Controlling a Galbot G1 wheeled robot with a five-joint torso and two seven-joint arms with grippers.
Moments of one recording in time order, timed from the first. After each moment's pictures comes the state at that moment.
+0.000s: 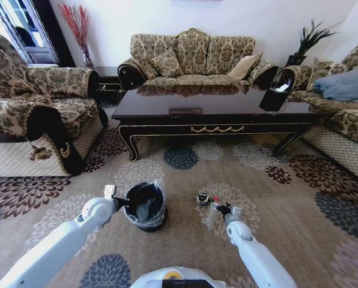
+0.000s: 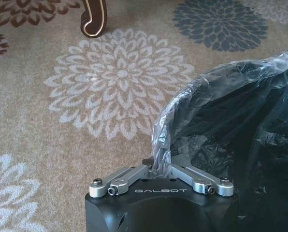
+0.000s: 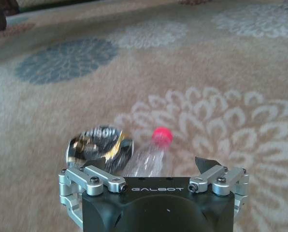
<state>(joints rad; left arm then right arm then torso) 1.00 -0.70 -0.09 -1.93 -1.28 0.74 -0.61 -1.16 1.17 0.28 1.35 0.65 -0.14 0.23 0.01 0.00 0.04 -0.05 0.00</state>
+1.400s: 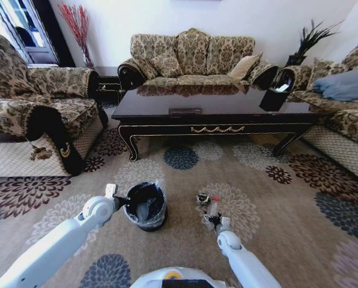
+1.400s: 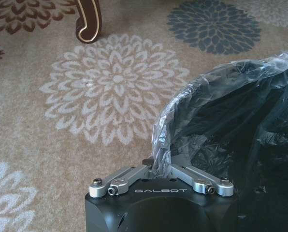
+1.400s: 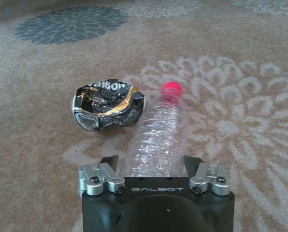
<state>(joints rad) 0.97 -0.70 -0.06 -1.94 -1.28 0.74 -0.60 -1.15 1.22 0.23 1.24 0.56 -0.11 0.22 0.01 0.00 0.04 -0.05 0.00</state>
